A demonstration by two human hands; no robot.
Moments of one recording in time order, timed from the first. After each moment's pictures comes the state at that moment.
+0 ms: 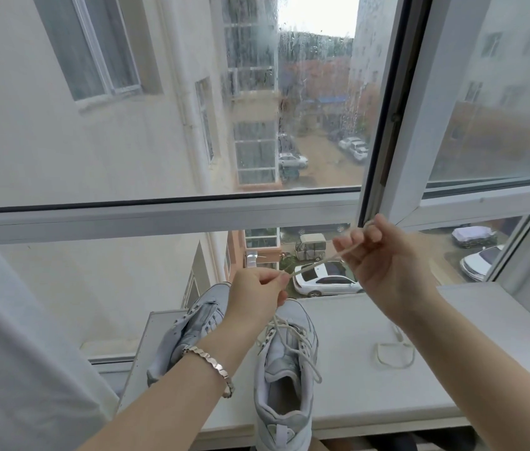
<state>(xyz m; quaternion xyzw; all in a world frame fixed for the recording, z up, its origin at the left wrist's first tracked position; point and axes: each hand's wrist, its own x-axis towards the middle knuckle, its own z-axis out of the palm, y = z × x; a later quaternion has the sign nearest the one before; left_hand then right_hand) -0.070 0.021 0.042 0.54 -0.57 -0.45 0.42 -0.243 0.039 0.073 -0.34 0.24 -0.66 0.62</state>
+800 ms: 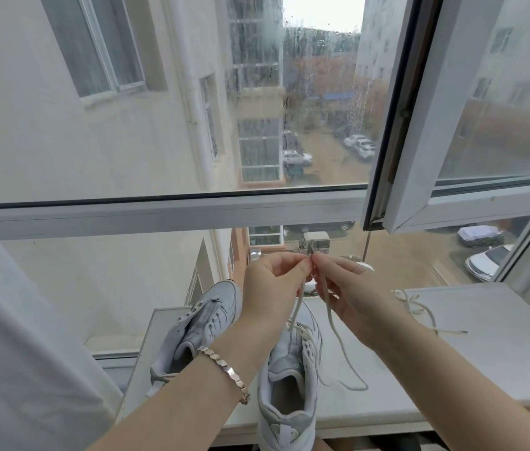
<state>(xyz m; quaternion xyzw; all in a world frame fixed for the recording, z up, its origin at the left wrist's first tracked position) -0.089 0.033 0.054 0.45 -0.52 -0.51 0.53 -0.204 0.045 0.052 -0.33 0.46 -0.57 0.60</state>
